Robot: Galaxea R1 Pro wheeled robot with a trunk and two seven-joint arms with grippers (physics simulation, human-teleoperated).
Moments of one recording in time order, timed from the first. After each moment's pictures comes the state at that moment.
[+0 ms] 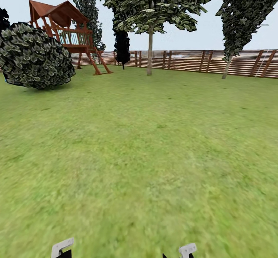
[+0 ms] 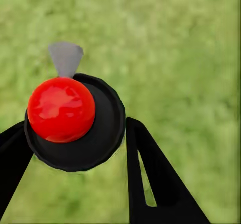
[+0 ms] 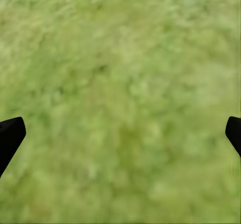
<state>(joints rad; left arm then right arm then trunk) -0.36 0.09 0.31 -0.24 0.03 -0.14 0.05 -0.40 0.02 -0.16 -0.03 0.23 -0.52 0.28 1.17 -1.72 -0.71</state>
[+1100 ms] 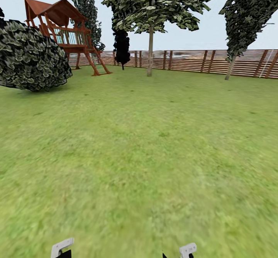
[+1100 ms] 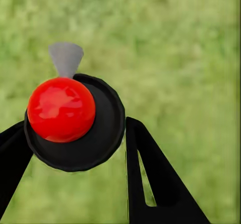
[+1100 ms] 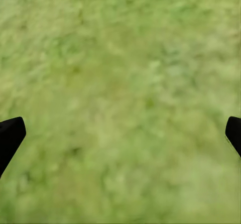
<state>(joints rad) -0.36 0.09 0.31 -0.24 0.03 -0.14 0.06 -0.40 0.02 -0.16 -0.03 0.23 -0.52 0.28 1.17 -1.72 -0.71</state>
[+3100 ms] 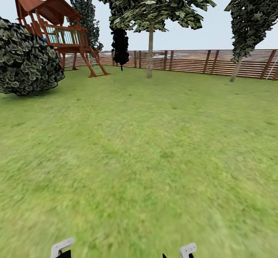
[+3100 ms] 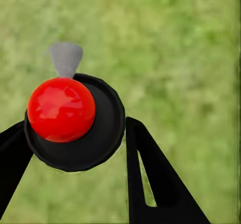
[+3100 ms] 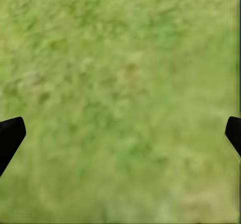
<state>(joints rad) -0.36 0.09 0.31 -0.24 0.03 -0.14 0.06 -0.40 0.02 -0.16 -0.03 0.23 -0.52 0.28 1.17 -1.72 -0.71</state>
